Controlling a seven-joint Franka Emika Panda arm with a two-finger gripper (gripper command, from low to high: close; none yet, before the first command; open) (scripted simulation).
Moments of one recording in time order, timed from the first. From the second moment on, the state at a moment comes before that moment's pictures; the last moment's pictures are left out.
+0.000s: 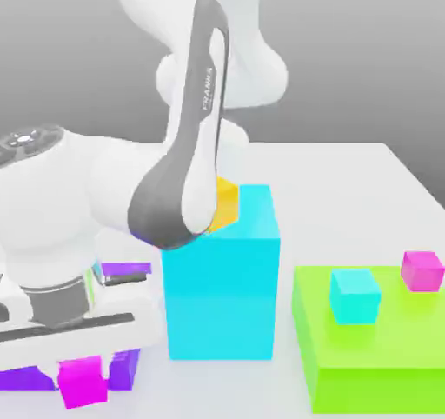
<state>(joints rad) 0.11 0.31 -0.40 -2.25 0.38 2.49 0.02</state>
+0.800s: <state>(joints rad) 0.08 -0.45 -0.21 -2.47 0.06 2.03 0.42</state>
